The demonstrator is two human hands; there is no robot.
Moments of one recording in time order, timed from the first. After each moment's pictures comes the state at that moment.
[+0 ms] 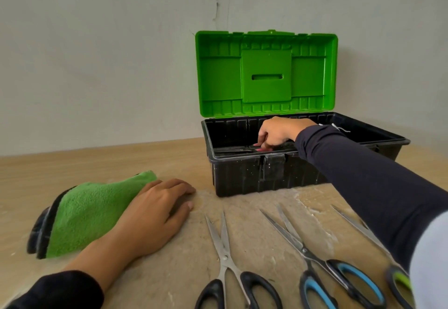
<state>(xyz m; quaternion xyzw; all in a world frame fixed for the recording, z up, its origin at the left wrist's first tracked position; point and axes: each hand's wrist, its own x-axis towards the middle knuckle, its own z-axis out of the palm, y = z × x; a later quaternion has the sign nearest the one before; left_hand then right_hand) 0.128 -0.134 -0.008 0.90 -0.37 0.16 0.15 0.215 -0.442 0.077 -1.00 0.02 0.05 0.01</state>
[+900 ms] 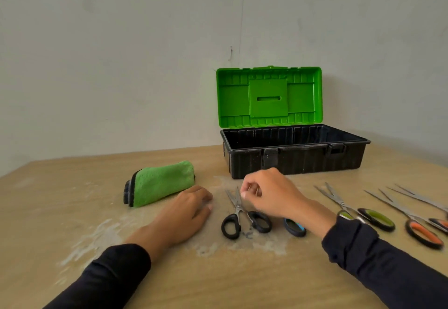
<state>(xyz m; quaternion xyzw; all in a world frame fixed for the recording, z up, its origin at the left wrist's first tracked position) 0.034 -0.111 -0.005 0.89 -0.37 0.16 0.19 -0.015 -0.320 0.030 -0.96 -0.10 -0.17 0.17</state>
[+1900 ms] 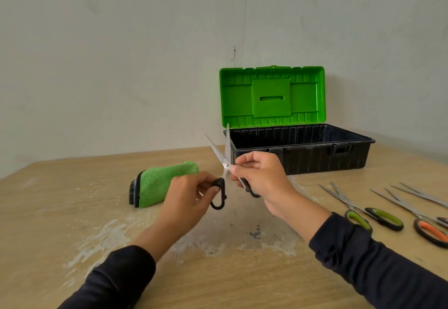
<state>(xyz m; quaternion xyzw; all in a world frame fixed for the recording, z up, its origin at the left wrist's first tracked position) 0.013 -0.116 0.021 0.83 -0.31 0.26 0.38 -0.018 -0.272 0.052 -0.72 0.02 -0.18 0.67</state>
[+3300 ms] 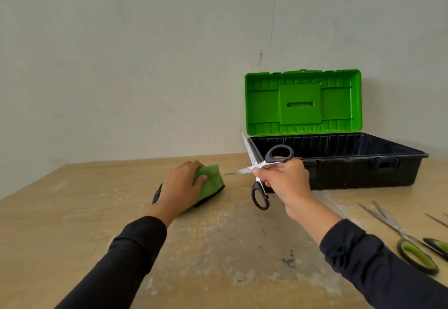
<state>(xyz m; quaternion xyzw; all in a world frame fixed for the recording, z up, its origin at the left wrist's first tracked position) 0.101 -0.073 0.032 0.92 -0.20 0.23 0.24 0.037 -0.273 0.046 -0.75 0.10 -0.27 0.59</state>
